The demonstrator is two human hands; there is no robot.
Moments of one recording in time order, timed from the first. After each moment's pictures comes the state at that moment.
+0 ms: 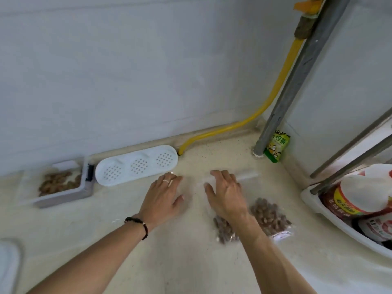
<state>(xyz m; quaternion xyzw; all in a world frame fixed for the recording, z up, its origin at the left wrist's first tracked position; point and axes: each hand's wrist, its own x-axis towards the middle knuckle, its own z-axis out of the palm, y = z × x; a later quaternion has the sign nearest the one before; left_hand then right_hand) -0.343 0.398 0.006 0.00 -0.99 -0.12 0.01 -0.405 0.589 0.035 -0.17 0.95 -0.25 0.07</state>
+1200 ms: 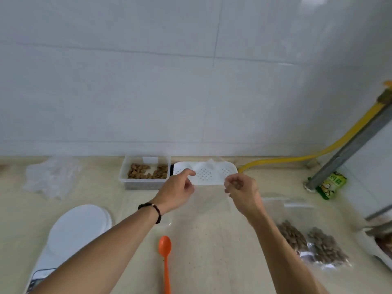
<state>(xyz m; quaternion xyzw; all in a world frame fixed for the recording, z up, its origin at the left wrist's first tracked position) -0.240 0.259 0.088 0.14 -0.91 -0.38 0.05 -0.326 0.449 0.105 -0.13 0.83 -0.54 0.10</state>
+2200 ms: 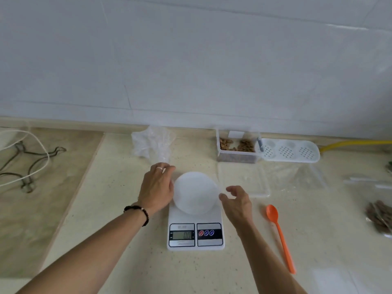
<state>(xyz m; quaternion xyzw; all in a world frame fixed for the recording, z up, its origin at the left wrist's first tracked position) 0.018 0.002 0.021 0.20 -0.96 -0.17 0.09 -0.082 0.212 0.020 -0.04 0.88 -0.44 0.18</state>
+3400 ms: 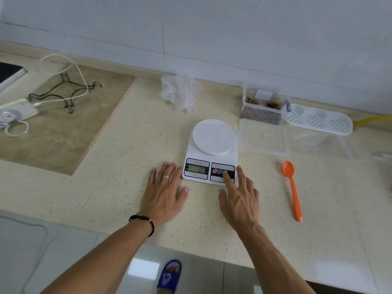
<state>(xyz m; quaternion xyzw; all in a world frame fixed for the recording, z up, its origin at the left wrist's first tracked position) 0.167 0.117 -0.072 0.27 -0.95 -0.13 0.06 0.025 0.283 -0.048 -0.37 0.93 -0.08 0.00</state>
